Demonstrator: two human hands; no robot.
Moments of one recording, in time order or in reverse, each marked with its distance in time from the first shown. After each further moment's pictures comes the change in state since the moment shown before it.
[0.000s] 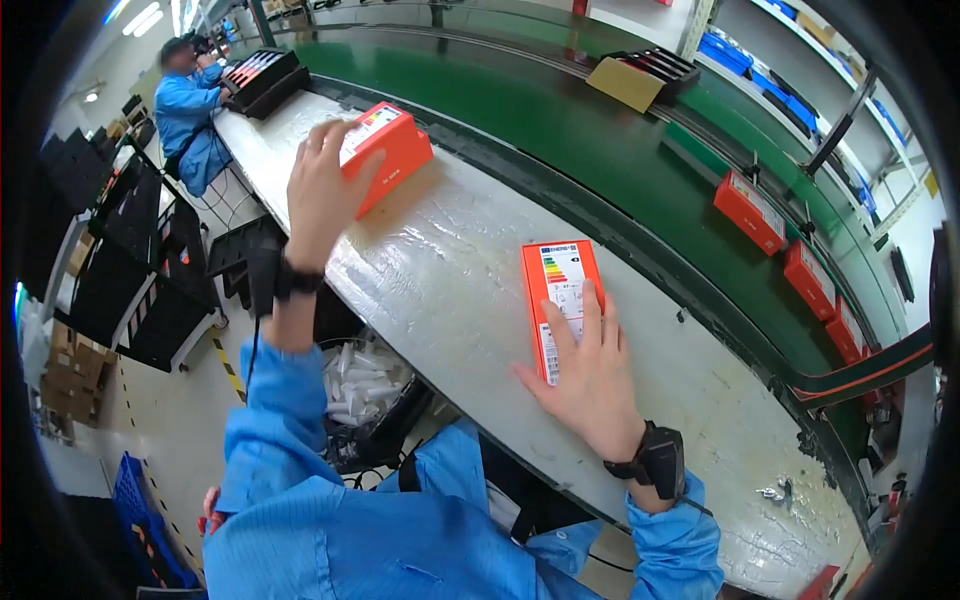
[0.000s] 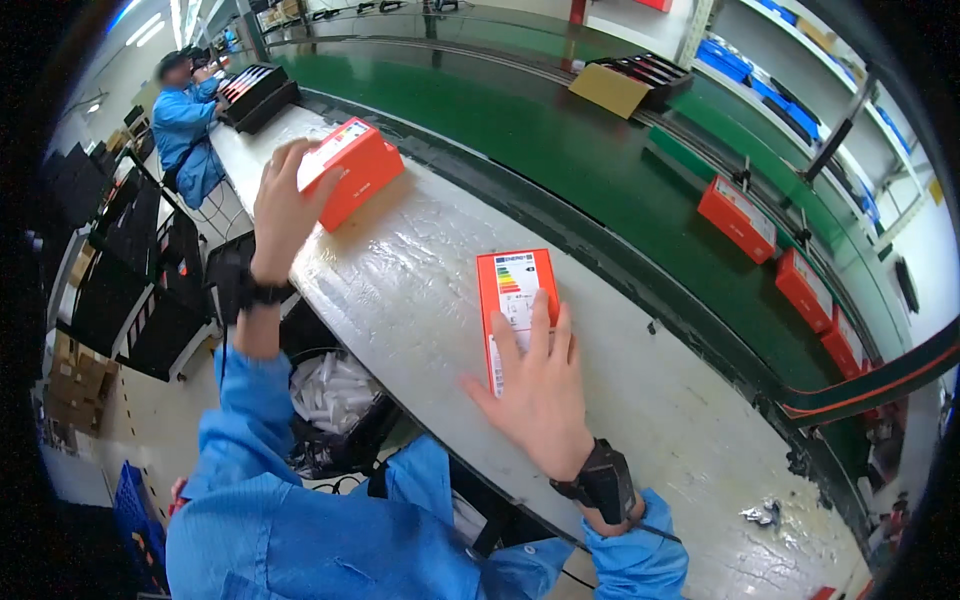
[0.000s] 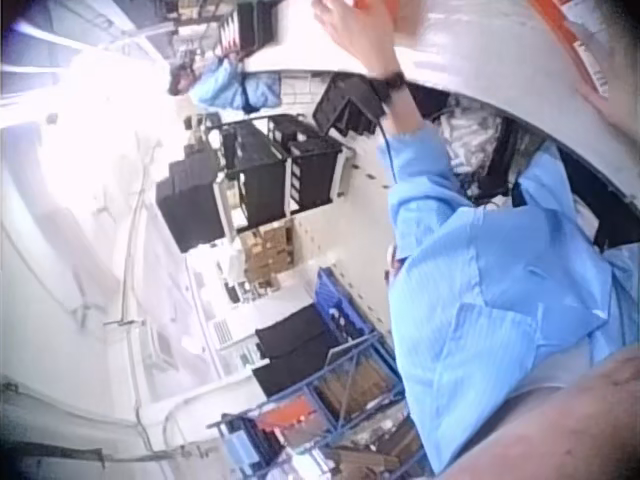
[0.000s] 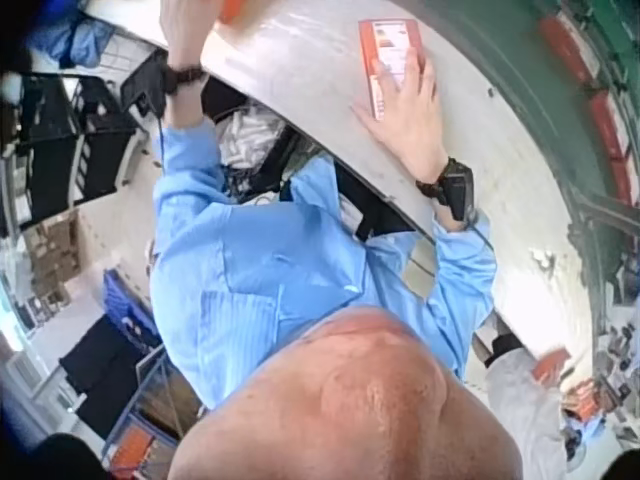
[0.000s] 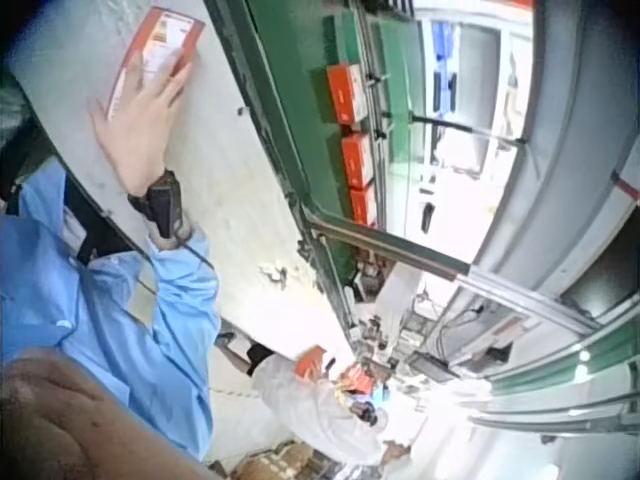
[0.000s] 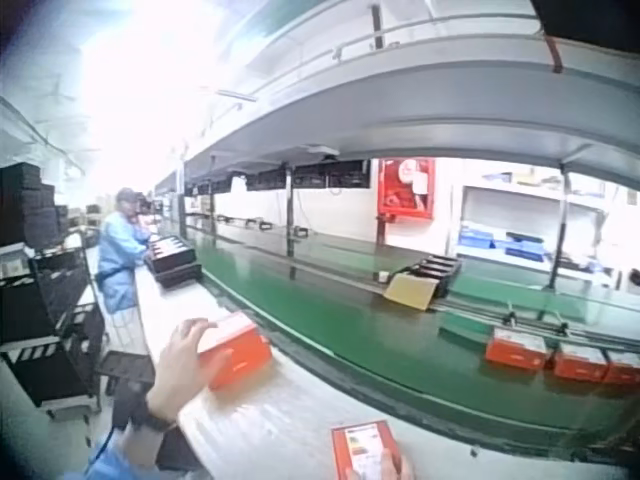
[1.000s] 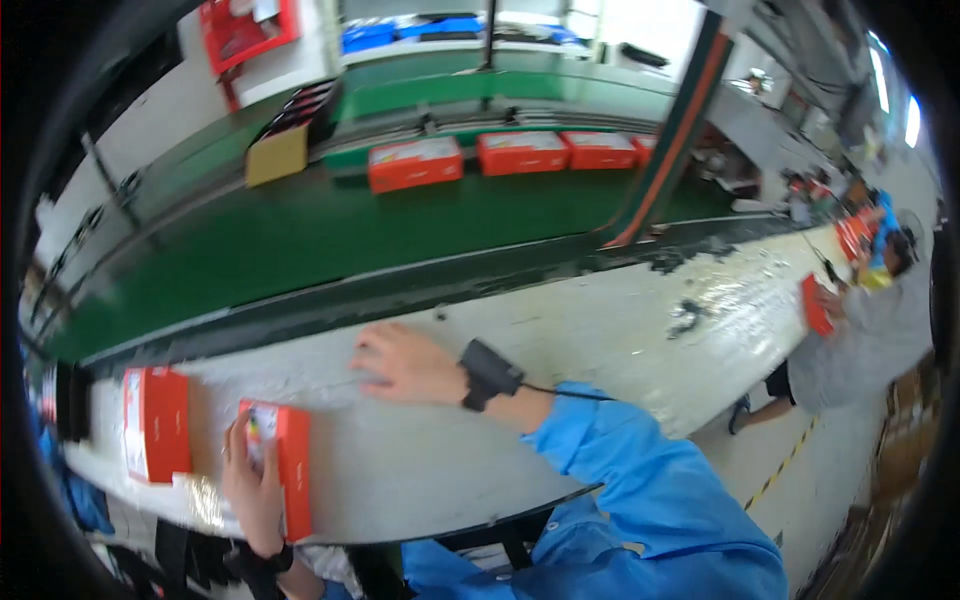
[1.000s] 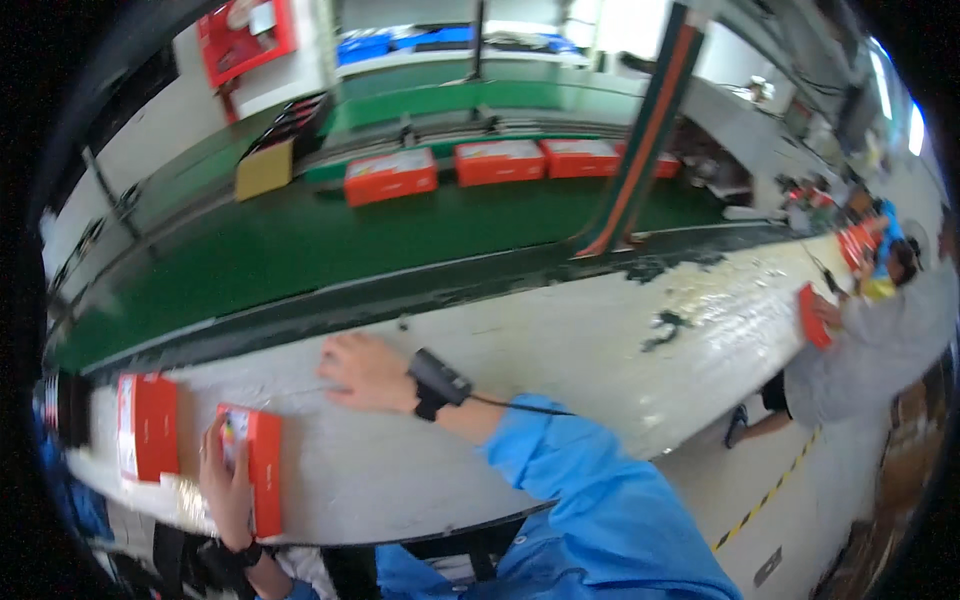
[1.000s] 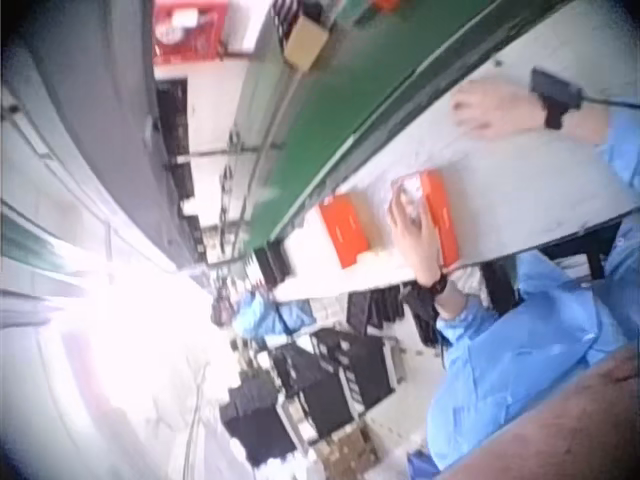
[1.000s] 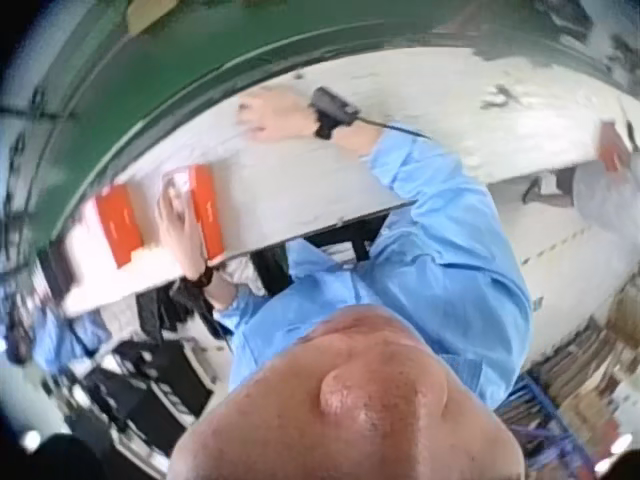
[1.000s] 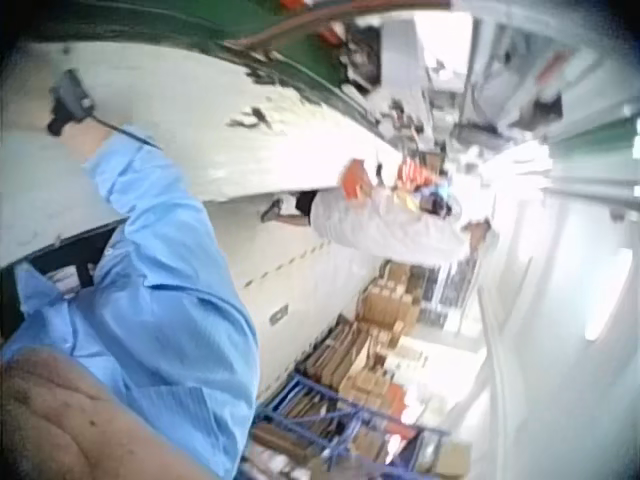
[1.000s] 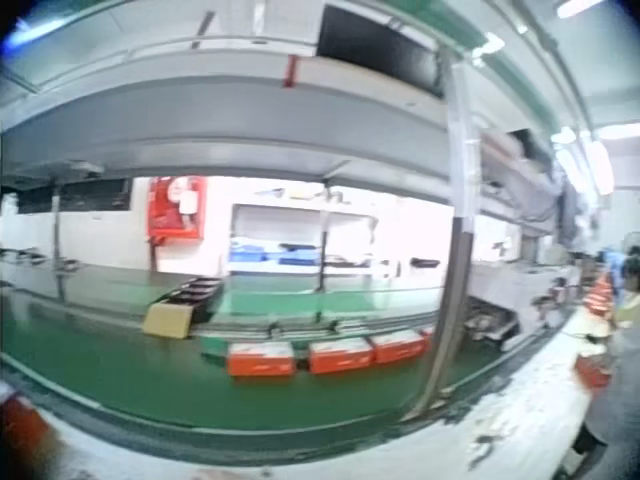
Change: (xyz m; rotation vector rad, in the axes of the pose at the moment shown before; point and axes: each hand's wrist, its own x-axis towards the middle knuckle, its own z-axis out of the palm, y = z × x) left_hand -0.068 0.110 0.012 -0.538 -0.582 0.017; right_hand 0.023 0.122 0.050 0.178 0.218 -0.026
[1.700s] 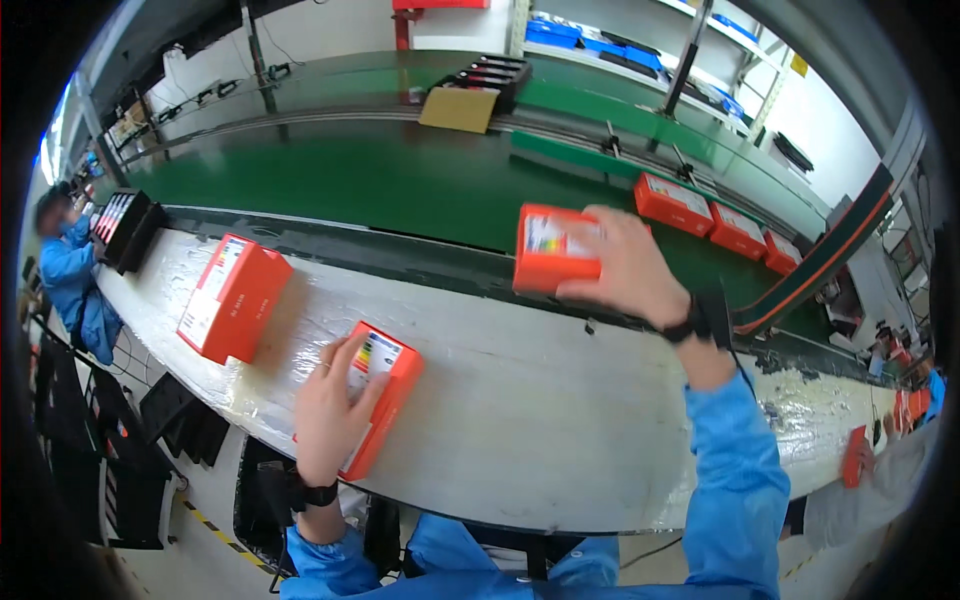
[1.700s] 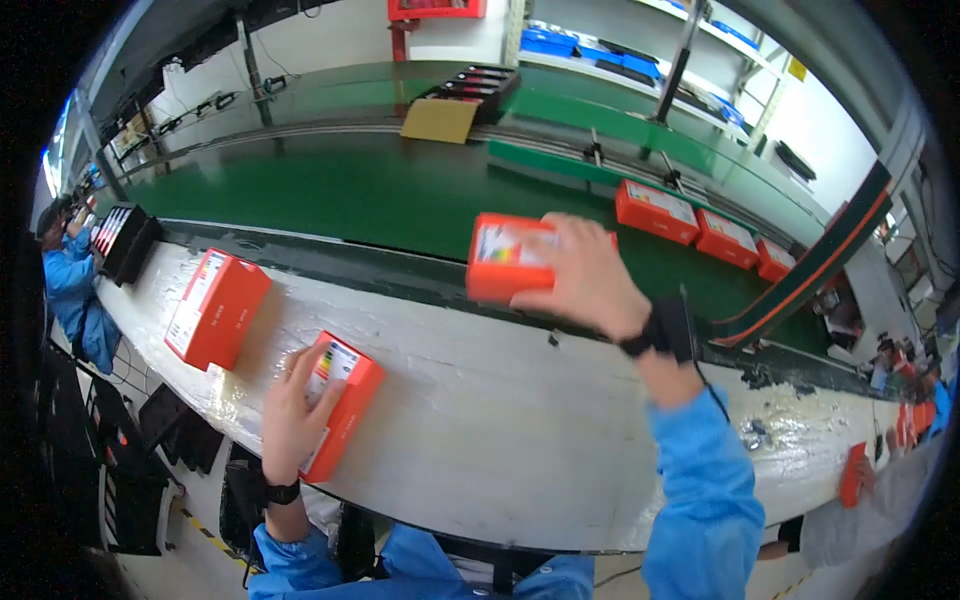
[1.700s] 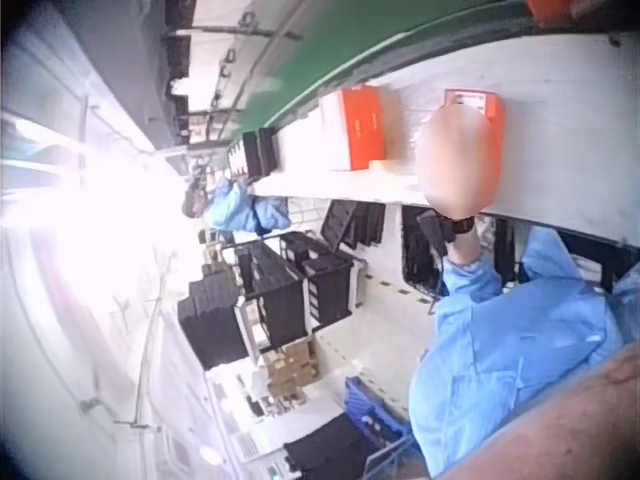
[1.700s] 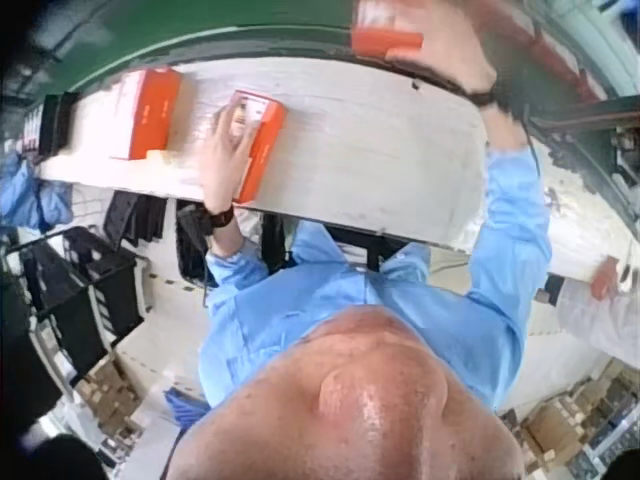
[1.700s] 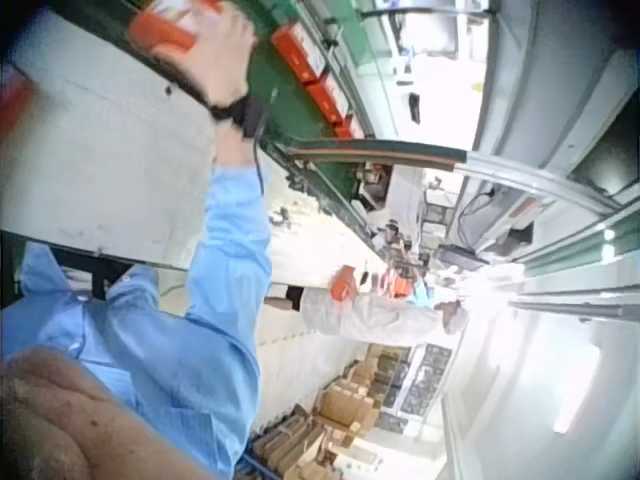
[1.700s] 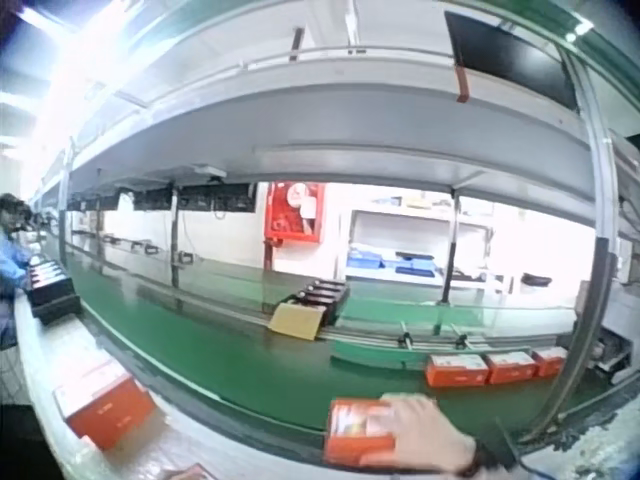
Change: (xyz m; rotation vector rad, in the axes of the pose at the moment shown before) left_hand 0.004 -0.007 0.002 -0.074 0.001 -0.083; right_hand 0.070 0.050 -0.135 -0.512 -0.082 -0.031
